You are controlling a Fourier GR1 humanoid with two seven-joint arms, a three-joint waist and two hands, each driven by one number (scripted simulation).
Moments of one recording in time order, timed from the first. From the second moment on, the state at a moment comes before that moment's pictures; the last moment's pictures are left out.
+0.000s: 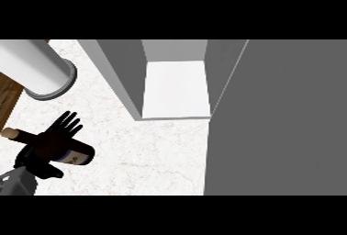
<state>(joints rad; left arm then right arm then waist) -0.33 0.39 0.35 -0.52 0.19 -0.89 -0.32 0.34 -0.08 0.20 -2.43 -0.17 0.23 0.24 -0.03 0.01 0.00</state>
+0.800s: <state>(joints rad) -0.40 0.34 0.34 -0.40 0.22 -0.94 -0.30 0.34 -0.07 0.21 -2.43 -0.18 0.24 0.23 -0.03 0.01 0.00</state>
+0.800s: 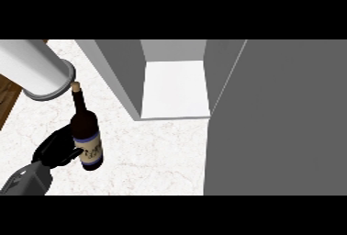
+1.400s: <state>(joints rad) -0.31 0.27 0.29 -0.62 0.12 -0.74 -0.49 0.37 -0.07 0.21 -2.42 -0.18 0.25 0.22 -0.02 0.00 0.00</state>
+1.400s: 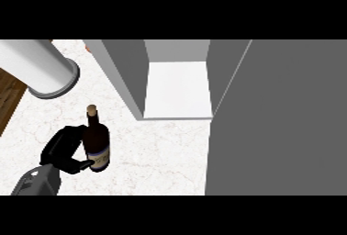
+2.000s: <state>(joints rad) -0.16 0.09 0.21 -0.88 -0.07 -0.20 -0.70 0.40 -0.09 0.19 -2.43 -0.18 0.25 0.23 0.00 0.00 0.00</state>
